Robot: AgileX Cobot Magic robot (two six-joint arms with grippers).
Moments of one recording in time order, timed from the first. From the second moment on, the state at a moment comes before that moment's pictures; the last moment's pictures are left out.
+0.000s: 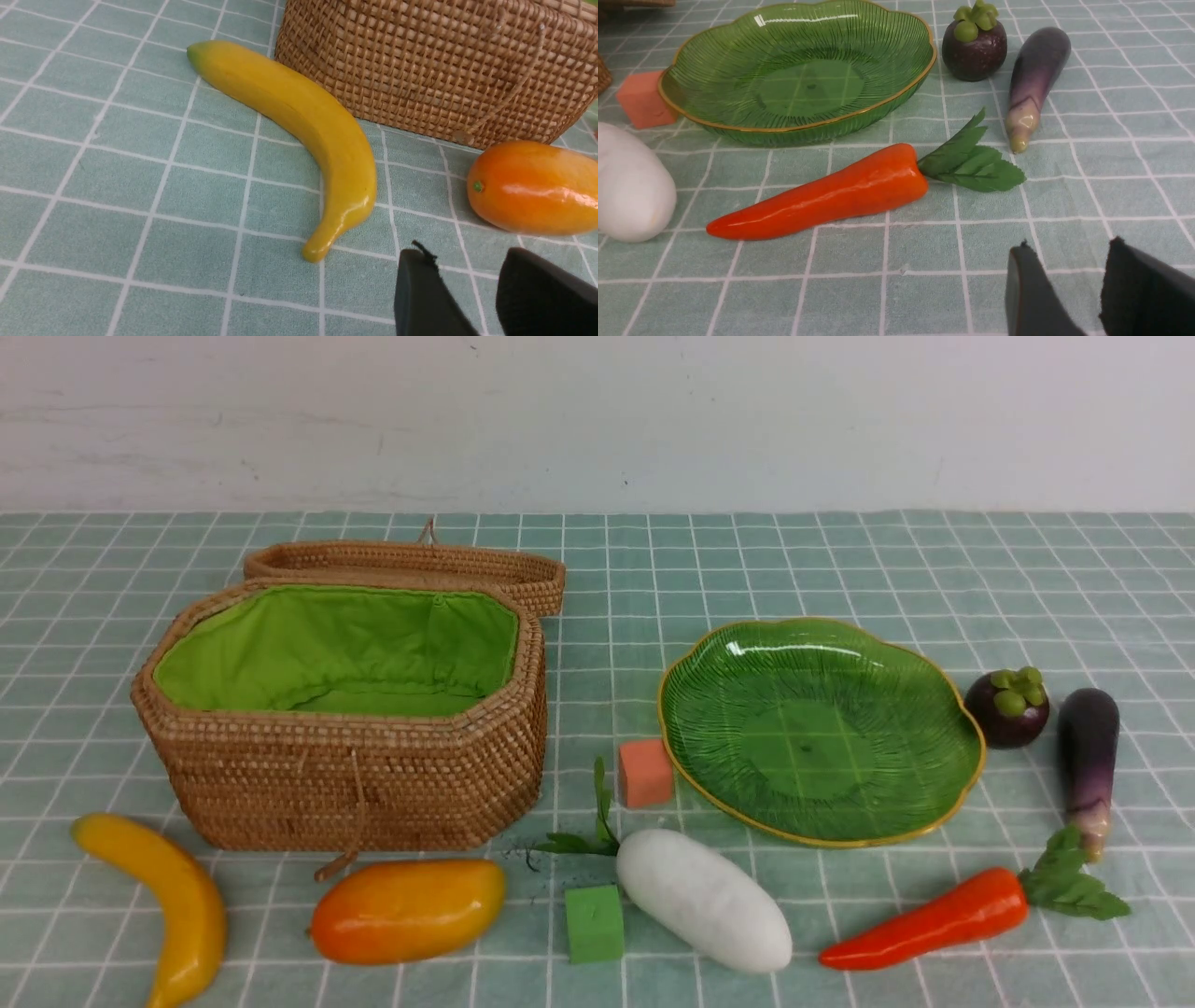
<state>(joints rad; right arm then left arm) 0.01 -0.01 0.02 0.08 0.38 -0.02 -0.04 -0.01 0.03 -0.05 0.38 -0.26</state>
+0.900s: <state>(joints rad) 0.01 -0.01 0.02 0.08 0.36 -0.02 -0.04 0.08 -0.21 -0.42 0.42 -0.43</state>
